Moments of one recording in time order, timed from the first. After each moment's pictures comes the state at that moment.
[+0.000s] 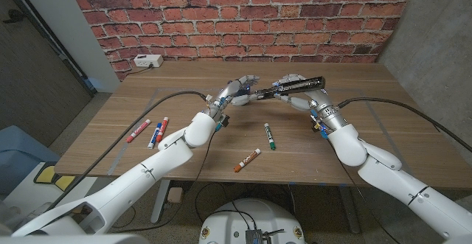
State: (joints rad) left arm 0.84 0.57 0.63 -1.69 0.15 -0.12 0.26; left_hand 0.77 -0.03 0.36 -0.09 0.18 0.22 -0.16 0.42 0.20 0.29 -0.15 0.49 0.37 0.36 -0.04 0.23 0.26 0.14 0.06 0.67 0.18; right arm -1.13 -0.76 -0.37 -1.84 -0.34 0.33 -0.43; right_hand 0.99 0.10 0.33 -0.14 0.18 0.86 -0.14 0.28 0.26 0.73 -0.06 0.57 0.52 0.33 -0.04 0.44 0.38 0.32 -0.04 0.23 0.18
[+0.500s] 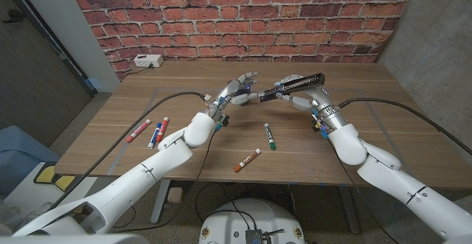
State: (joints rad) left arm 0.84 0.56 0.62 -1.67 0.11 -0.15 0.25; left_hand 0.69 -0.08 0.31 -0.08 0.19 0.09 -0.18 0.34 0.19 0.28 -0.14 0.45 0.37 0.34 -0.04 0.23 0.23 0.13 0.07 0.64 0.18; right arm -1.12 -0.74 -0.37 -1.82 -0.32 0.34 -0.42; right_hand 0.99 0.10 0.33 -0.14 0.17 0.86 -0.14 0.27 0.27 0.73 -0.05 0.58 0.52 0.33 -0.04 0.44 0.39 0.32 -0.04 0.23 0.18
